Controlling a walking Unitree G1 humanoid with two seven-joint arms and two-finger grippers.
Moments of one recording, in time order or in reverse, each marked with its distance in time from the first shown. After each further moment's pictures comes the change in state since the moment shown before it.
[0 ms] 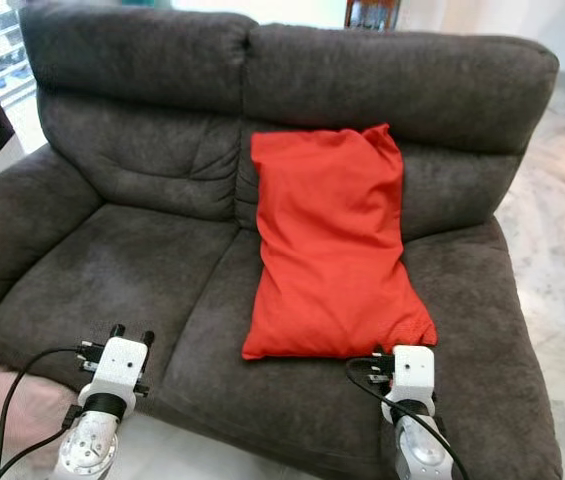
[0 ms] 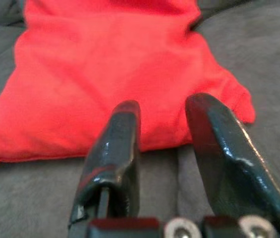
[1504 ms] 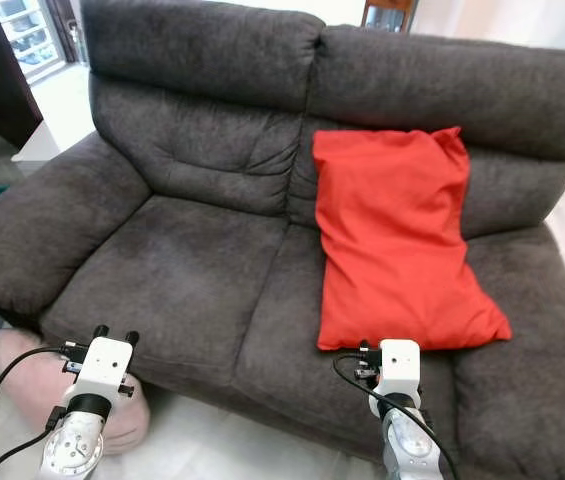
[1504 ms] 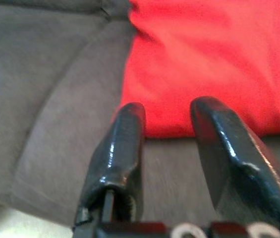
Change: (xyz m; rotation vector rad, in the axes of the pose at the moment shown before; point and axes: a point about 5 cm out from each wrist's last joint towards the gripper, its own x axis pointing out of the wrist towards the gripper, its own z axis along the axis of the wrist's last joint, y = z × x) left arm -0.006 -0.001 -0.006 -0.006 0.034 0.003; right arm 0.001 0.010 -0.003 0.010 0.025 0.037
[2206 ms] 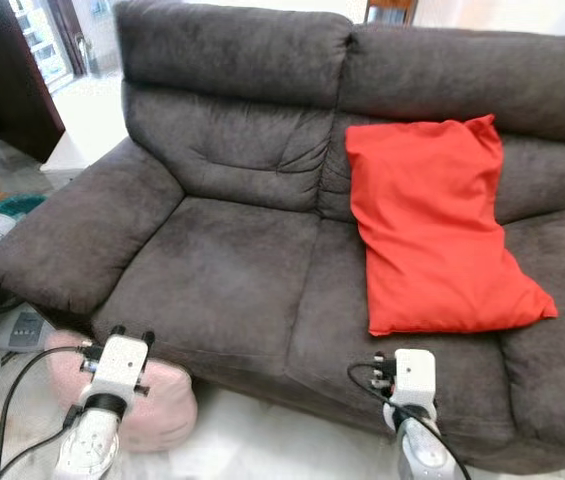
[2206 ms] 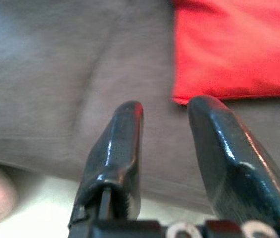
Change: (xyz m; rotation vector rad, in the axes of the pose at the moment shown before) left arm -0.001 0.006 -0.004 0.018 0.011 0.008; right arm 0.001 0.004 -0.002 0.013 0.026 0.006
